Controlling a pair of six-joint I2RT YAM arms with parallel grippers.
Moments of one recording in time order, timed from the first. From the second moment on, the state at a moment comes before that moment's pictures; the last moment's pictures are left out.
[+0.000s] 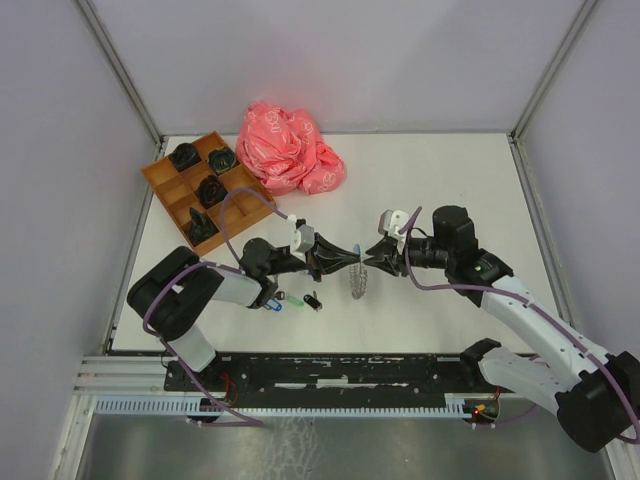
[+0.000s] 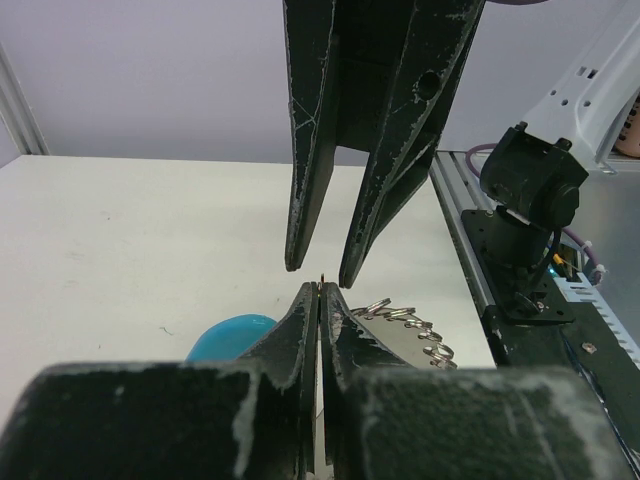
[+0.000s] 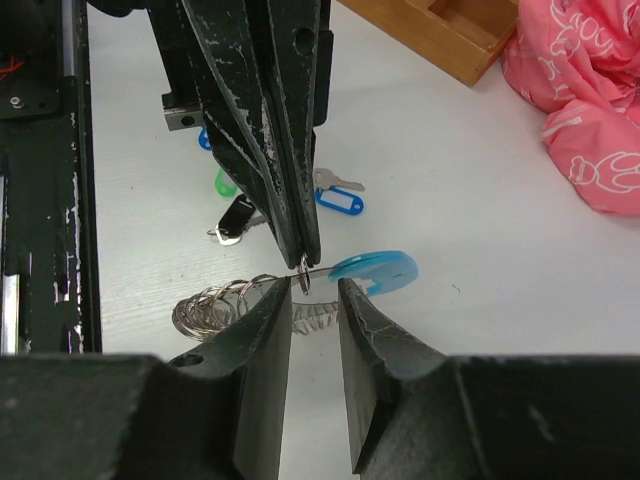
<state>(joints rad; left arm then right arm) -0.68 1.66 0.49 1.52 0.81 -0.24 0.51 0.99 0.72 -0.17 -0.73 -0.41</state>
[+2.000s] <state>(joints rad) -0.69 1.70 0.52 1.52 0.92 -0.28 0.67 1.22 1.15 -0.87 -0.46 -0.75</state>
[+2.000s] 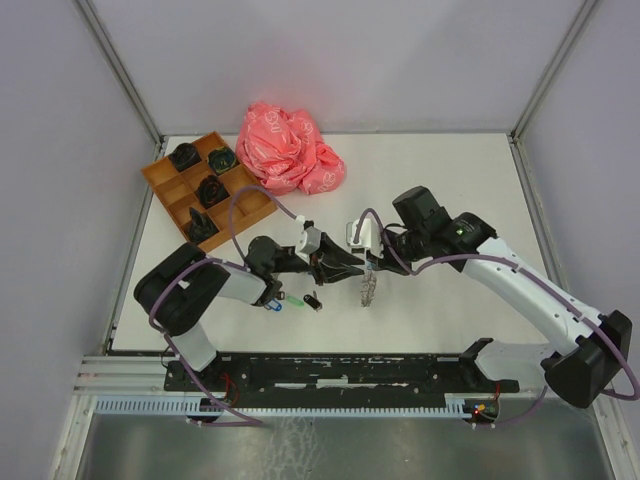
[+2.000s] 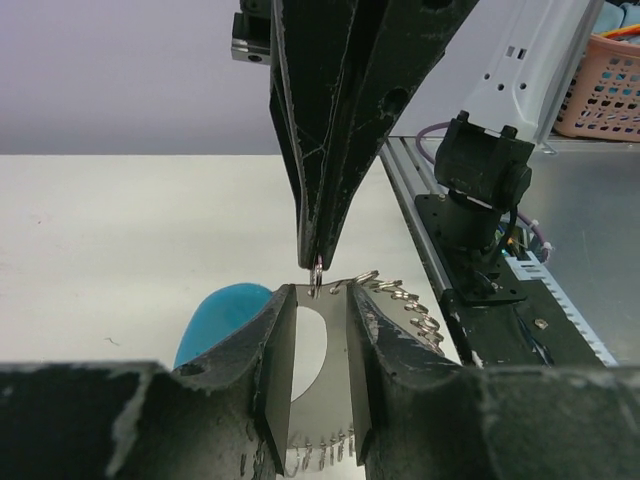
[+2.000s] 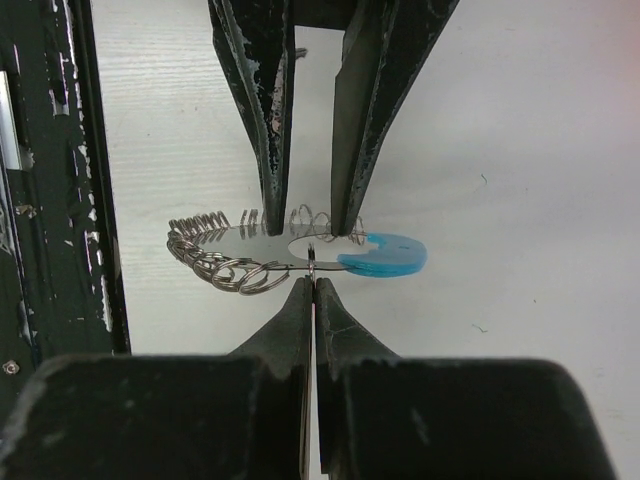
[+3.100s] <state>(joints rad) -0.75 1.65 0.56 1.26 0.84 0.02 0.71 1.23 1.16 -0.87 -0.40 -0.76</state>
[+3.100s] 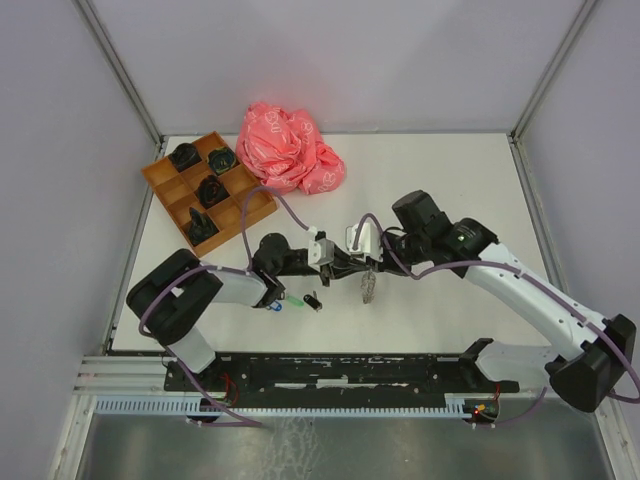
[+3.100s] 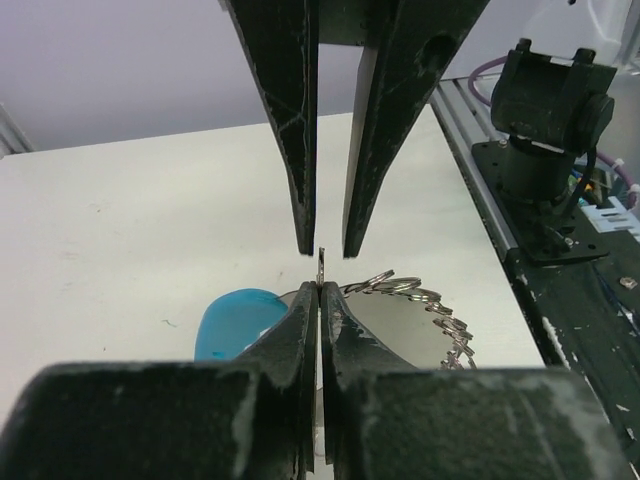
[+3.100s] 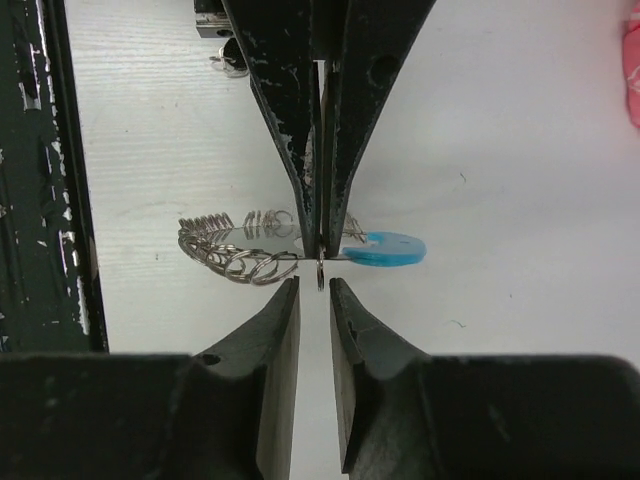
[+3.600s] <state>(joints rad) -0.76 1.57 0.50 1.24 0.78 0.30 0.68 0.99 0.86 -0.60 -0.39 -0.83</state>
